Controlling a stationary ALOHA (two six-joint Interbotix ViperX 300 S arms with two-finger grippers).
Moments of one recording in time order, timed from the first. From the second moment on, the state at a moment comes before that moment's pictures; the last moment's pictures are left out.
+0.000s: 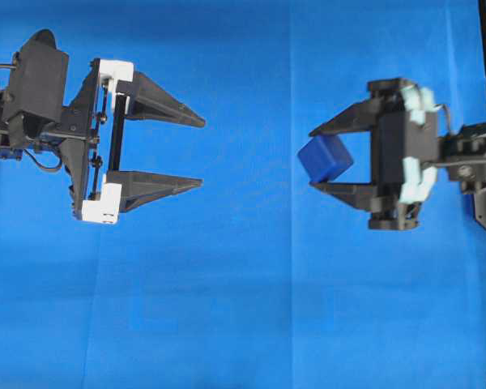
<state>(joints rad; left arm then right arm) -0.04 -0.40 0.75 0.01 -0.25 -0.08 0.15 -0.46 0.73 -0.58 0.37 0.63</state>
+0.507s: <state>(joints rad) -0.04 -0.40 0.75 0.01 -0.25 -0.08 0.09 -0.11 0.73 -0.58 0.01 0.67</state>
